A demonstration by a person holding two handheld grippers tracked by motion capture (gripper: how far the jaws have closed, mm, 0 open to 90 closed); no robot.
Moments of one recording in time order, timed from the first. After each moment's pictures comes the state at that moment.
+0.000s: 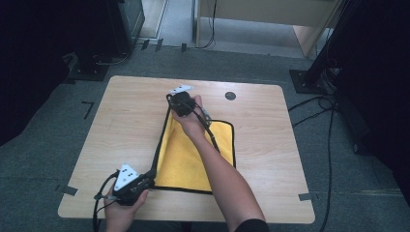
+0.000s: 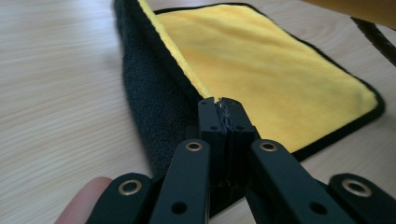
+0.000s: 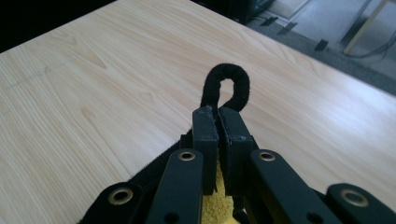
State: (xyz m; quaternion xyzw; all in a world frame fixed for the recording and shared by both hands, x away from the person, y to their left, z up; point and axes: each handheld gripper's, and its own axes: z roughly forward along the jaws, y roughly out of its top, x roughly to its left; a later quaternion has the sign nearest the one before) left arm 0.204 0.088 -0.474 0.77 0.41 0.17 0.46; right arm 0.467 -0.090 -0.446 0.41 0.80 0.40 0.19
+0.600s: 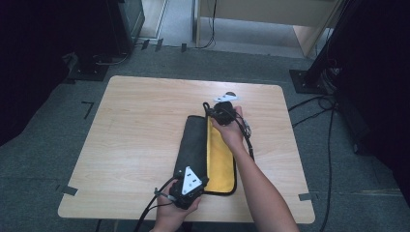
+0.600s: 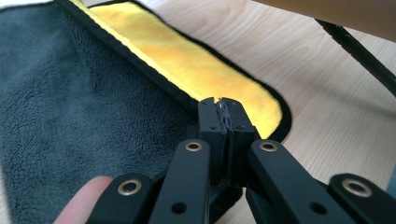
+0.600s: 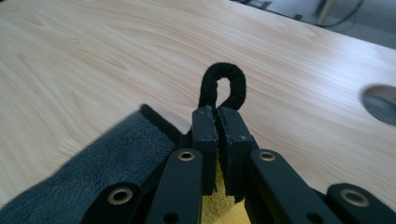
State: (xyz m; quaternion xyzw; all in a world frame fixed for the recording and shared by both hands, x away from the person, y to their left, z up) left arm 0.201 -0.053 -0.480 0.83 0.31 0.13 0.44; right arm 0.444 -0.224 -0.468 0.46 0.77 0.40 0.19
